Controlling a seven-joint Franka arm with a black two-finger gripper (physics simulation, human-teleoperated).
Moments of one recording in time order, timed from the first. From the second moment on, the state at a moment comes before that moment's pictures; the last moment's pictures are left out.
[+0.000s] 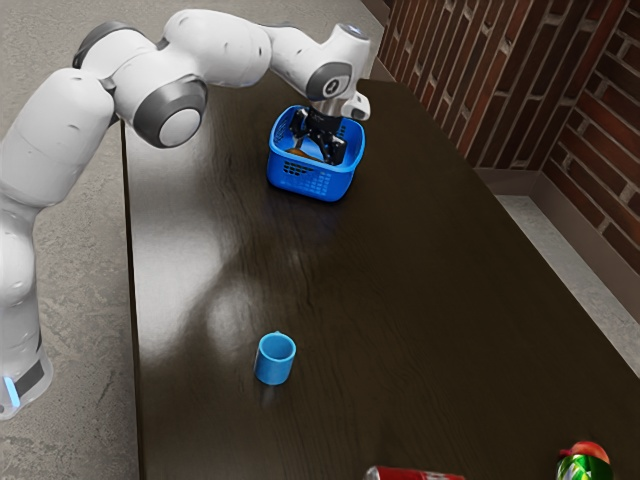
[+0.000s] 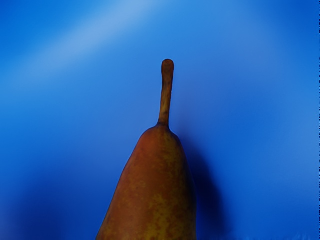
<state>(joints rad) 0.14 0.50 0.43 -1.44 -0.10 1.92 0.00</state>
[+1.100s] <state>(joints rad) 0.16 0.49 0.43 -1.36 -0.12 1.76 0.08</state>
